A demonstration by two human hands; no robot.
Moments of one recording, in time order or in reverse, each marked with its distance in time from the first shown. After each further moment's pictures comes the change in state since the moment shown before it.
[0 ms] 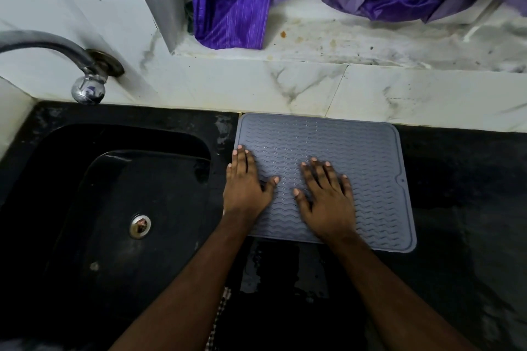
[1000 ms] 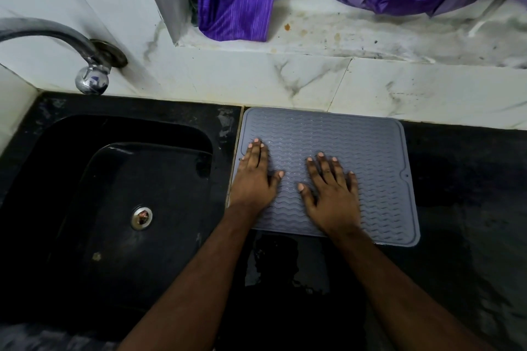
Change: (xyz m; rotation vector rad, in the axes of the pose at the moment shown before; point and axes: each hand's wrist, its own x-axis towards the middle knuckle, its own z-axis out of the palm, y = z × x) left_hand -0.002 0.006 0.005 -0.099 -0.008 0.141; right_hand -0.002 0.008 0.001 -0.044 -0.021 0.023
